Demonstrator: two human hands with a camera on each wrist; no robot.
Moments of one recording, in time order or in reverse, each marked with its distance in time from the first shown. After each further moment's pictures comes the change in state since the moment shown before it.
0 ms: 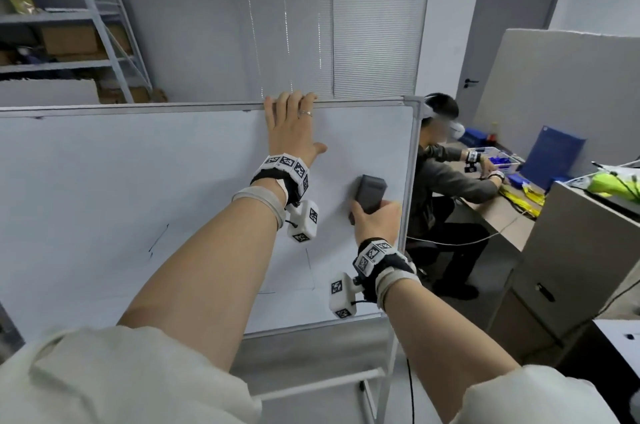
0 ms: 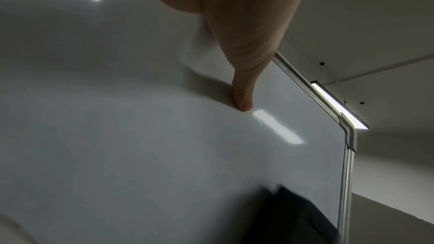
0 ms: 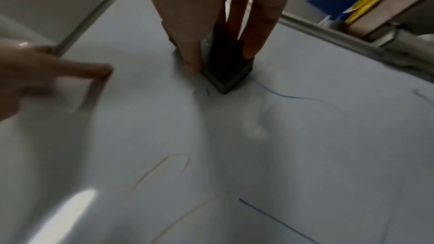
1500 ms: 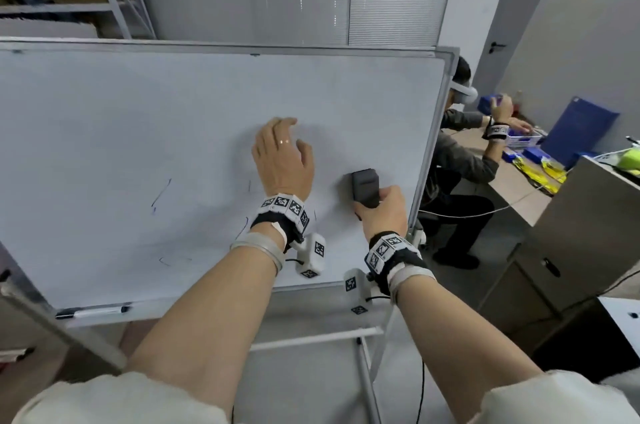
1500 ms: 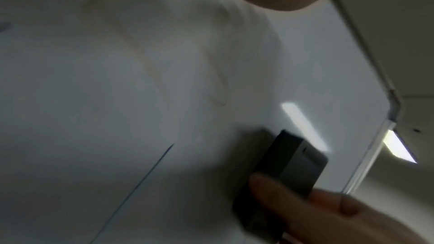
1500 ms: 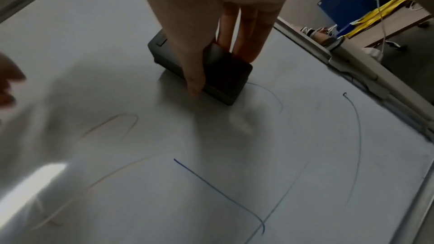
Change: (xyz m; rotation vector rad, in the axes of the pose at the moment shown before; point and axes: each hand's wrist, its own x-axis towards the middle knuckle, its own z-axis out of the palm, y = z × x) left_hand -0.130 -0.011 0.033 -0.275 0.359 -0.318; right_hand -0.033 0.046 -0.008 -0.229 -0.167 -0.111
